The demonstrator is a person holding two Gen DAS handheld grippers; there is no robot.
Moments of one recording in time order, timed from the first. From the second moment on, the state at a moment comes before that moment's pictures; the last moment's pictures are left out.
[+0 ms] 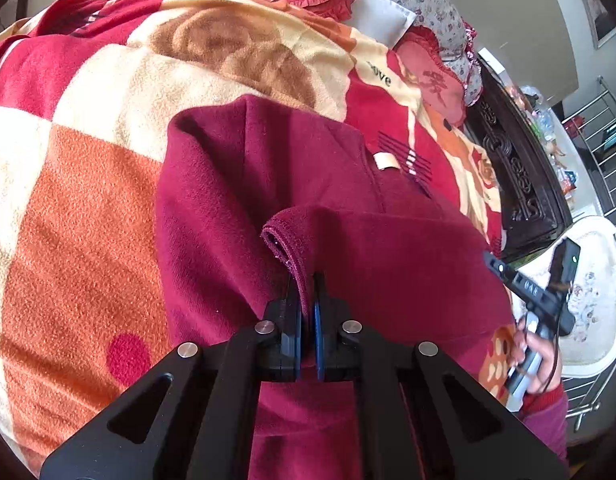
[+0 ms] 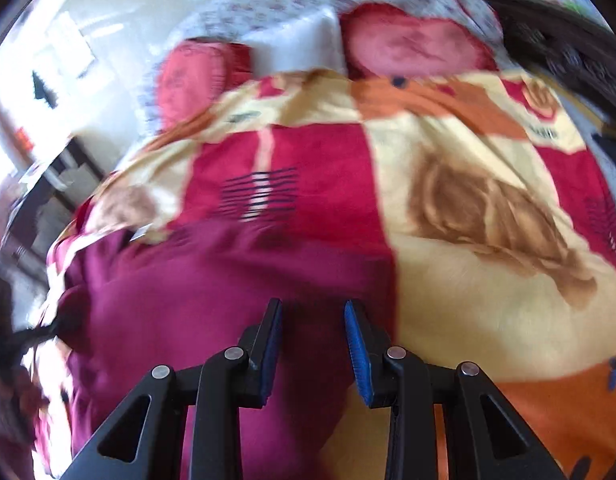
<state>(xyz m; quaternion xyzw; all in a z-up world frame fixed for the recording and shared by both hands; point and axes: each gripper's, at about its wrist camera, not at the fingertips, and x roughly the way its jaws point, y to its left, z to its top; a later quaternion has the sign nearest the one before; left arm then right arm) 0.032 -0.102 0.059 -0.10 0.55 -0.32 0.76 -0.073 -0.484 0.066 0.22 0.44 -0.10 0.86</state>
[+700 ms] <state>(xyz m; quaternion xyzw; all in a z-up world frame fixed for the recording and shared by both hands) -0.003 -0.094 0.077 -0.04 0.51 -0.30 0.80 -0.174 -0.439 0.097 0.15 0.43 -0.11 0.88</state>
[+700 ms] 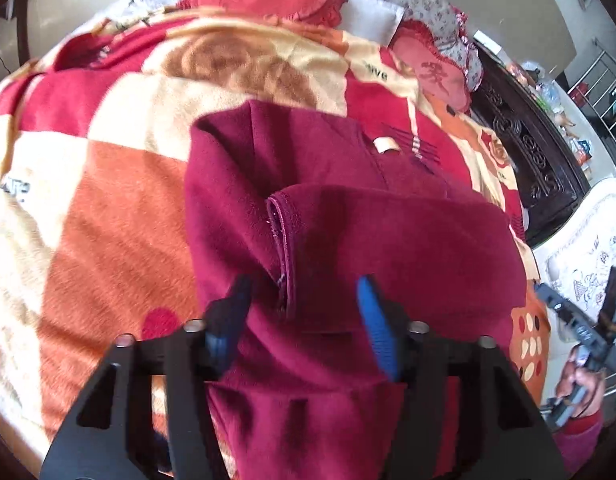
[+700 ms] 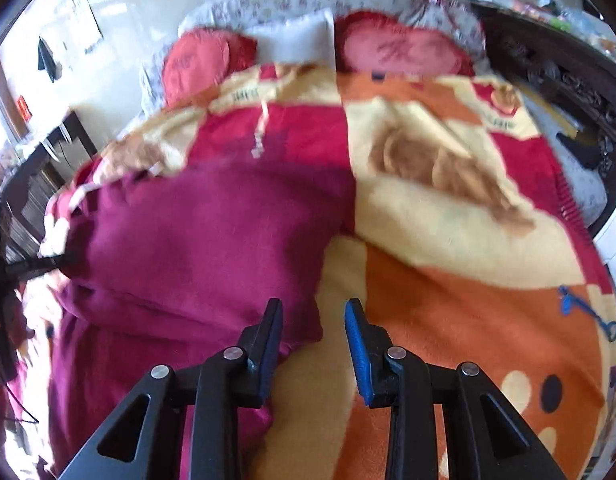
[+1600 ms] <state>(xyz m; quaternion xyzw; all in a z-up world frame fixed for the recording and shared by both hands) -0.102 -0.078 0.093 0.07 0.47 -0.25 0.84 -0.209 -0.365 0.113 0.18 0.45 -0.06 0.87</state>
